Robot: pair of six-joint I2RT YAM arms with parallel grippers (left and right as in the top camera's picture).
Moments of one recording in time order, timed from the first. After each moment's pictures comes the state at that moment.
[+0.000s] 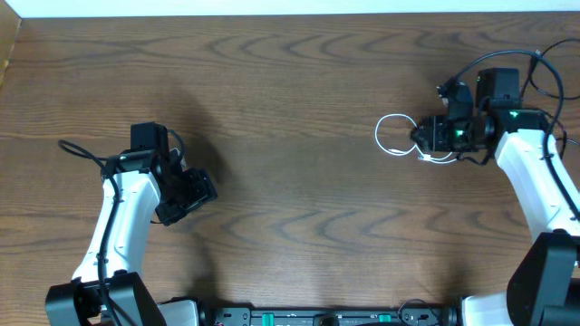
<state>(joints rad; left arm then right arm) 0.15 1.44 0.90 -0.97 0.20 -0.34 -0.04 1.61 1.16 -0.72 -0.39 -0.01</state>
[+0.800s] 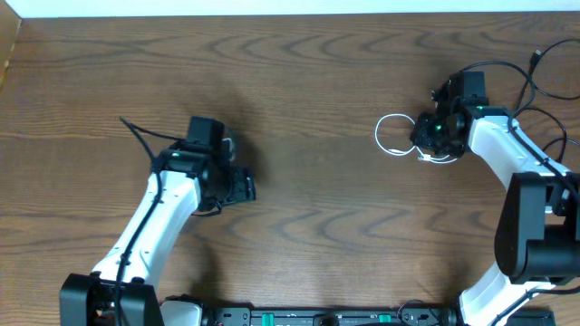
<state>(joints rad) -0.17 1.44 0.90 -0.87 0.20 -0.32 0.00 1.86 1.16 -0.51 -0.22 0.30</state>
